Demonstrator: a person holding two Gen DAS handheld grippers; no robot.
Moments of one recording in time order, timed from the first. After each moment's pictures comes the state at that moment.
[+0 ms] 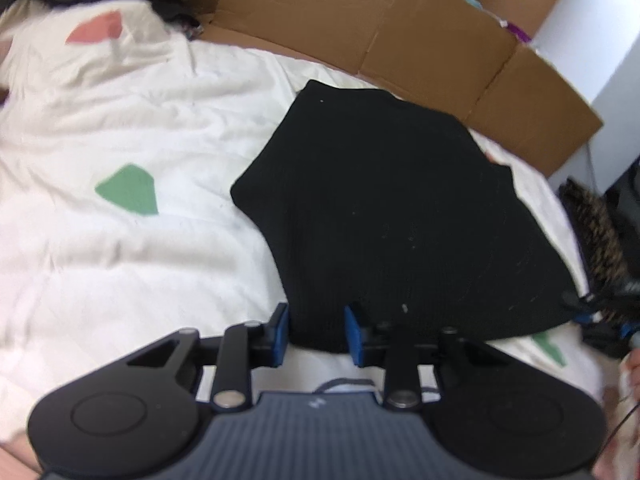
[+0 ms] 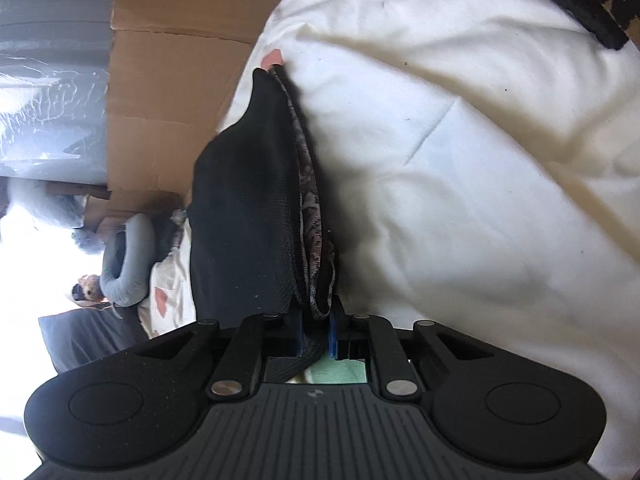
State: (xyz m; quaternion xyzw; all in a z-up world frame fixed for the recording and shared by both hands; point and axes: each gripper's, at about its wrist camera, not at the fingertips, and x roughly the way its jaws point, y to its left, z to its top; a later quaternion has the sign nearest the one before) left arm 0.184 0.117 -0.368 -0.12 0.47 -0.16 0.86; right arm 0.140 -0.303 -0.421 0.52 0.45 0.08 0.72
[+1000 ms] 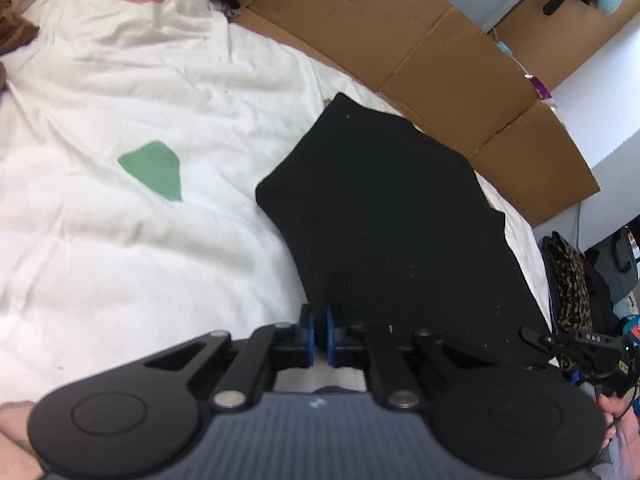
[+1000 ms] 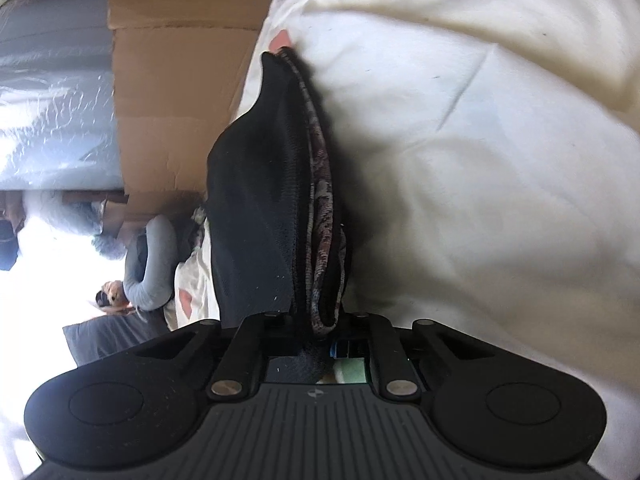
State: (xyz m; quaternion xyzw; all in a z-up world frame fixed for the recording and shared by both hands) left arm 0.192 0.140 -0.363 -0.20 0.48 -0.16 0.84; right arm 0.155 -0.293 -0.430 0.56 0.44 0.11 0.69
